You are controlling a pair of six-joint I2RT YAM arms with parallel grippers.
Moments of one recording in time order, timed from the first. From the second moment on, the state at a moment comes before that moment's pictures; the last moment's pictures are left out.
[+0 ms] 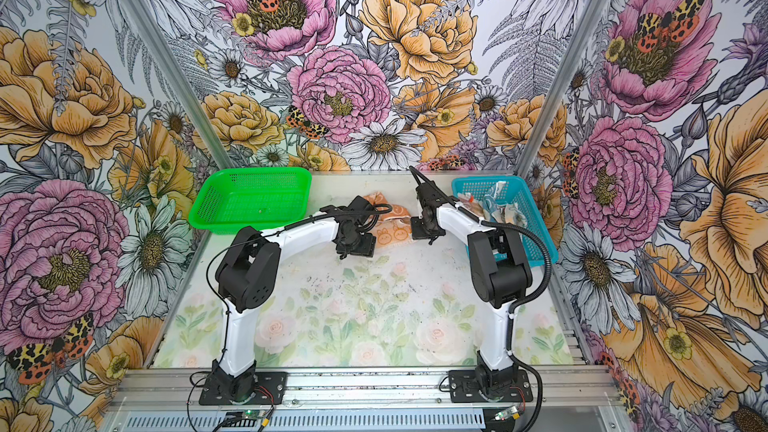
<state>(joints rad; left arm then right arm) -0.64 2.09 1.58 -0.75 -0.01 -0.45 0.29 1.97 1.43 -0.66 -0.08 0.17</state>
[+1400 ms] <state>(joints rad) -0.65 2.13 1.64 -0.81 -0.12 -0.42 0.29 1.80 1.40 -0.66 -0.17 0.21</state>
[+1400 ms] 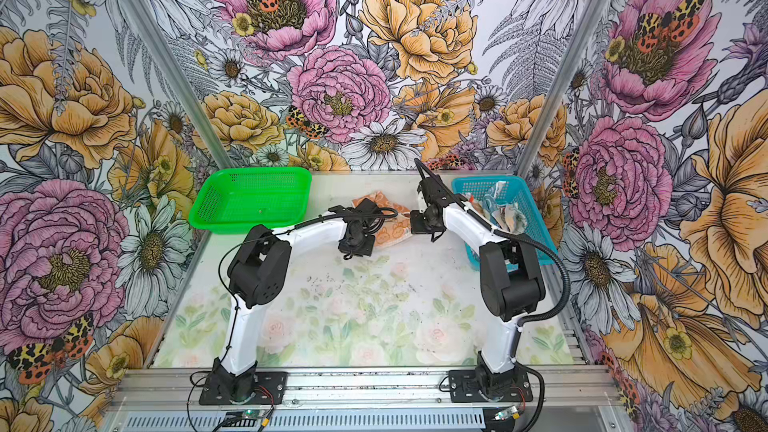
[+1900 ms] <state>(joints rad) -0.57 1.57 2.03 -0.90 -0.14 -0.39 0.31 1.34 1.52 -0.65 -0.36 0.33</state>
